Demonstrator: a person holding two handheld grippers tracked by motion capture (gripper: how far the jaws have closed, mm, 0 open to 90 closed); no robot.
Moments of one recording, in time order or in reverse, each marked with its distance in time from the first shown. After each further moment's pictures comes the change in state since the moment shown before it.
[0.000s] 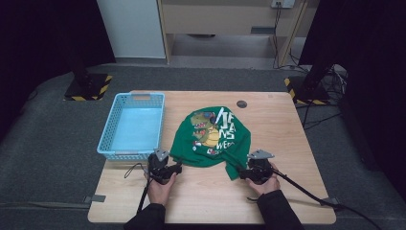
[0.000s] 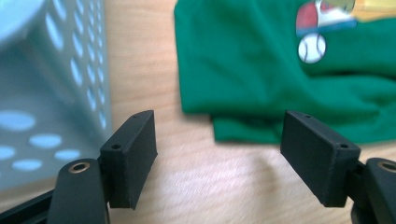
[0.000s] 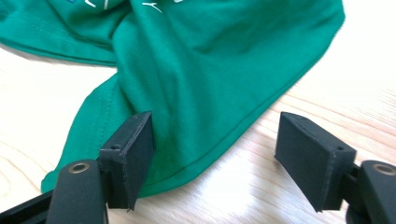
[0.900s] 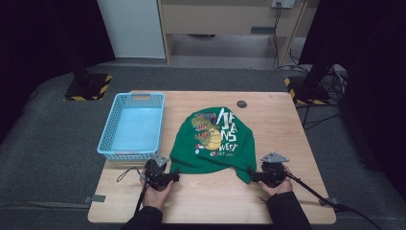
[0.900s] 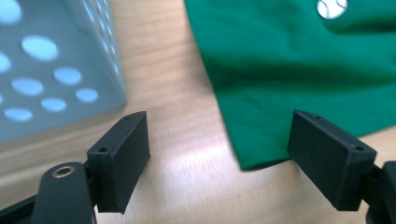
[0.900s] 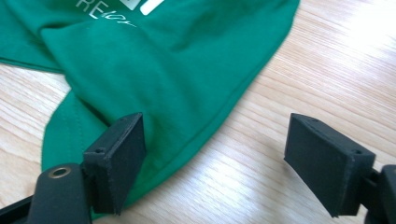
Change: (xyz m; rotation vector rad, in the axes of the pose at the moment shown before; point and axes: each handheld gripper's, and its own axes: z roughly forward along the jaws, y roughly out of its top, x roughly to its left) left arm 0.001 -0.014 -0.019 0.096 0.010 0.072; right arm -0.032 -0.023 -0.017 -0.033 -0.018 -0.008
